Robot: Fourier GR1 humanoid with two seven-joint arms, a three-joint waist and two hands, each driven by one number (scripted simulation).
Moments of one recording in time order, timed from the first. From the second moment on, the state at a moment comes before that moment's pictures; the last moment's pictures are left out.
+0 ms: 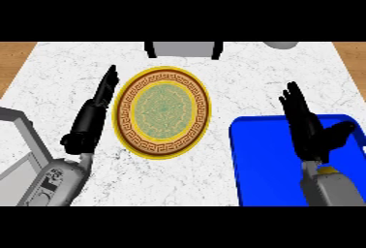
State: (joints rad) left arm -0.30 0.32 -0.30 -1.47 0.09 0.28 -0.11; right arm -0.17 -0.27 0.13 -1.44 -0.29 -0.24 -0.01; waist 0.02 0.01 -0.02
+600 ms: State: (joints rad) left arm -0.03 0.50 -0.18 -1.40 0.07 0.29 -0.11; right arm 0.00 -0.22 -0.30 -1.62 -0.34 -0.62 -0.23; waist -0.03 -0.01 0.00
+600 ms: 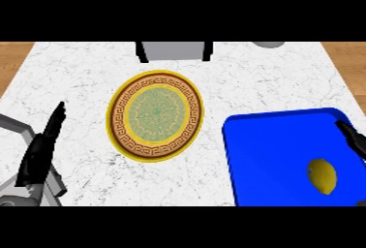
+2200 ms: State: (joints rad) left arm 0.07 0.51 -0.12 -1.48 0.04 0.22 -0.12; right arm 0.62 -0.61 -0.12 -2.12 -0.14 -0.55 0.52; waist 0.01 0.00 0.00
